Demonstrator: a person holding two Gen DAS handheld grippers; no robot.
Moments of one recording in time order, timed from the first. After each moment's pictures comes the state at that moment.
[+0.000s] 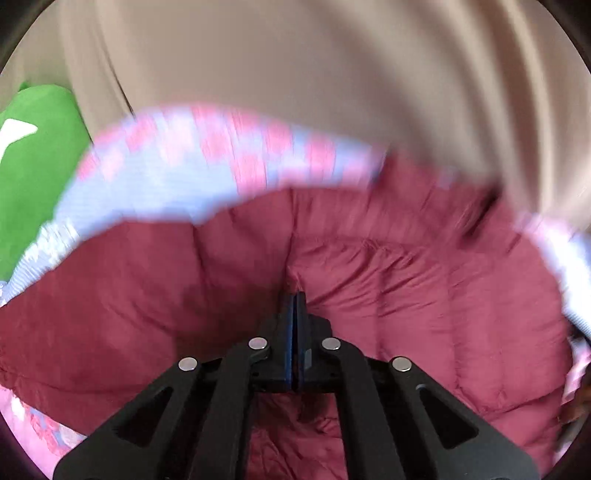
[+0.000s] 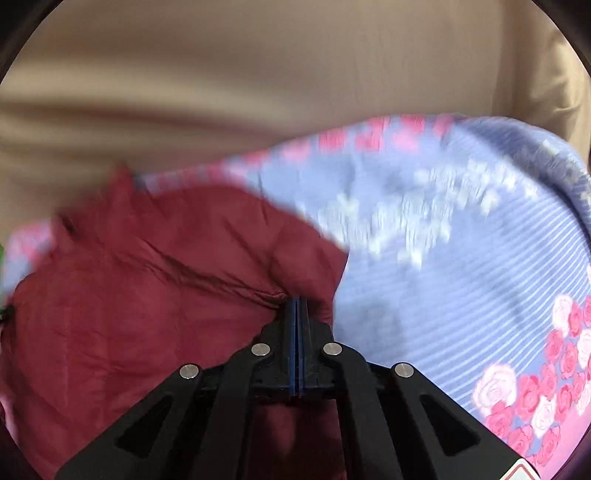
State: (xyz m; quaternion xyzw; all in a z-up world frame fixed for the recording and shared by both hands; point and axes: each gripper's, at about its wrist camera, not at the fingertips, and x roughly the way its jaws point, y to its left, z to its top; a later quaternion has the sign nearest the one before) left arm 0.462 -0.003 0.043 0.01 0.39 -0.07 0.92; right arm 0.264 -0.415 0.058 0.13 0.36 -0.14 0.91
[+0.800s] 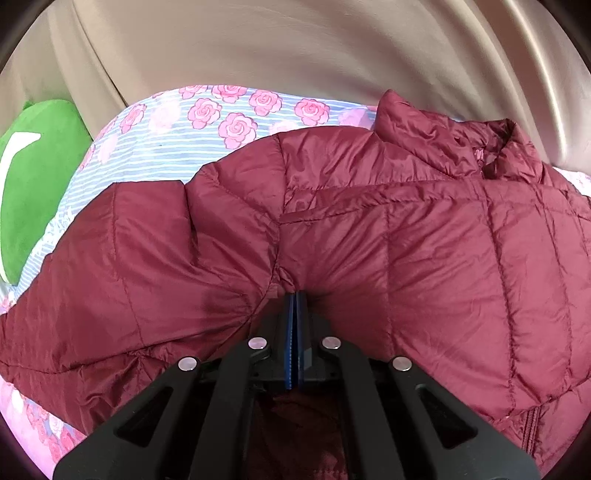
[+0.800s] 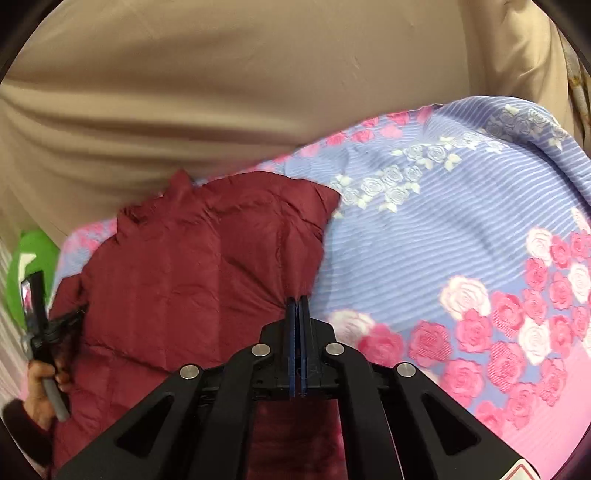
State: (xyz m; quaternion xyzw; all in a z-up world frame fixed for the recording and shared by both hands) left arm 0.440 -0.017 0.018 0.06 0.36 -0.05 0.93; right arm 0.172 -0.408 0.059 0.17 0.33 -0.07 0.92
